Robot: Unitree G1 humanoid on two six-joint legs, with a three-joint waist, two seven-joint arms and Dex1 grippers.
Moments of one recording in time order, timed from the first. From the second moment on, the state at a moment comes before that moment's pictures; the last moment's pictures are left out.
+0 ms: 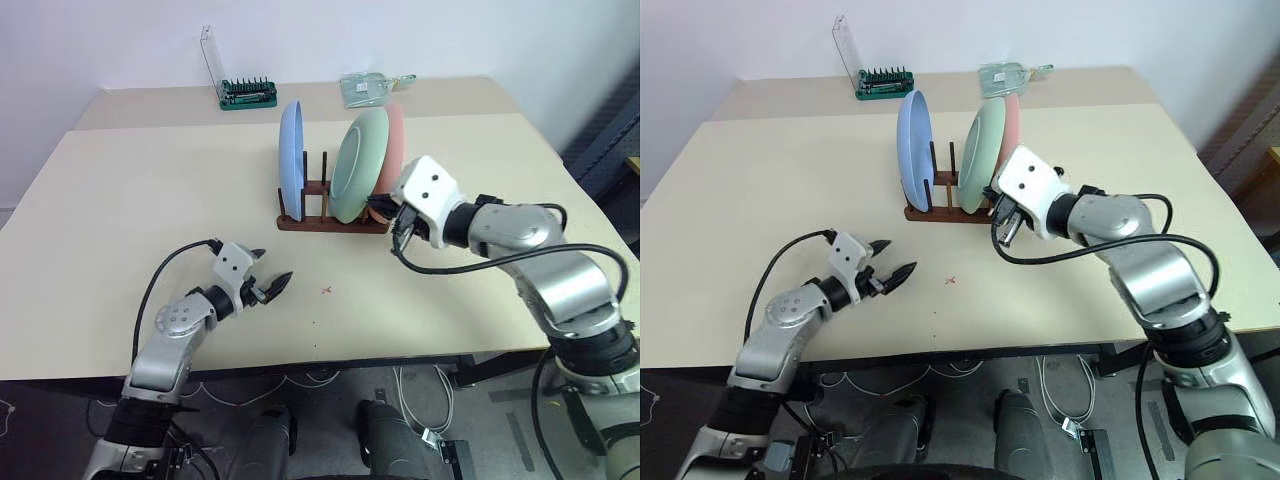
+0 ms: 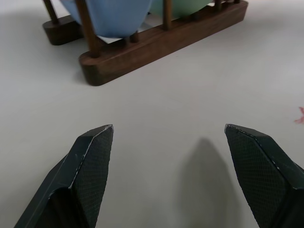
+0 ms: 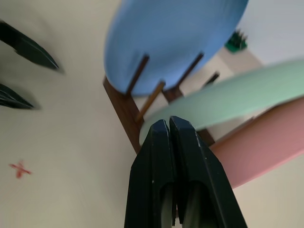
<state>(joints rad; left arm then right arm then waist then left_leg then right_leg) -0.17 0.39 -0.05 -0.09 -0.18 0.25 -0.59 -0.64 -0.72 0.23 -0.38 0.21 0.70 0.62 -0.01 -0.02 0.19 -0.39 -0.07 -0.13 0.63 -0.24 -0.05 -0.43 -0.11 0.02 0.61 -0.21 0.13</state>
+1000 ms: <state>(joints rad) -0.16 0.39 -0.05 -0.17 -0.19 0.33 -0.52 -0.47 -0.78 0.09 -0.41 0.21 0.60 0.84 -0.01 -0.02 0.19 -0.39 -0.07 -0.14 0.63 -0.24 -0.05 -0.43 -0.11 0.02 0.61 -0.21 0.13</state>
